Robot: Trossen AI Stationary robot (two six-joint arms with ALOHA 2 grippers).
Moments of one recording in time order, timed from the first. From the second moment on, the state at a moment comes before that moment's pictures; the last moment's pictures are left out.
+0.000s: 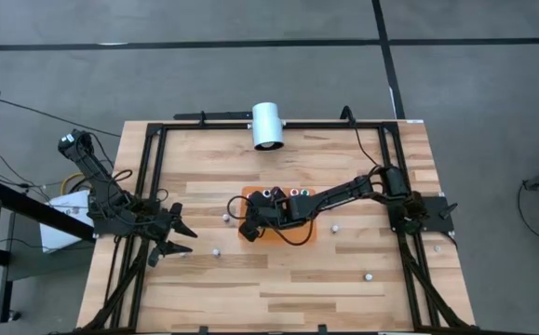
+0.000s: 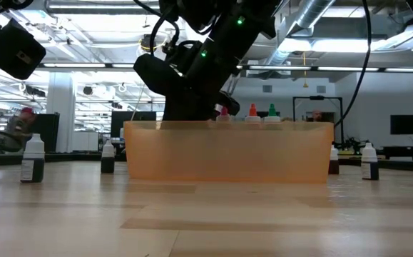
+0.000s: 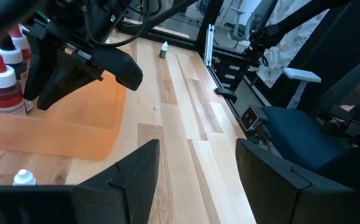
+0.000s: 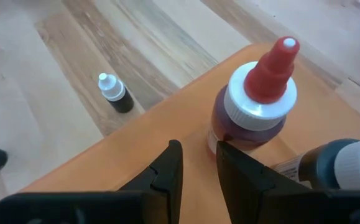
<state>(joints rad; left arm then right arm) -0.85 0.44 0.21 -0.01 -0.56 -0.49 0.16 2.13 1.54 -0.35 0.45 0.63</state>
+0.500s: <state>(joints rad) -0.85 0.44 0.21 -0.02 -0.56 -0.49 0.14 2.13 1.54 -0.35 0.48 0.66</state>
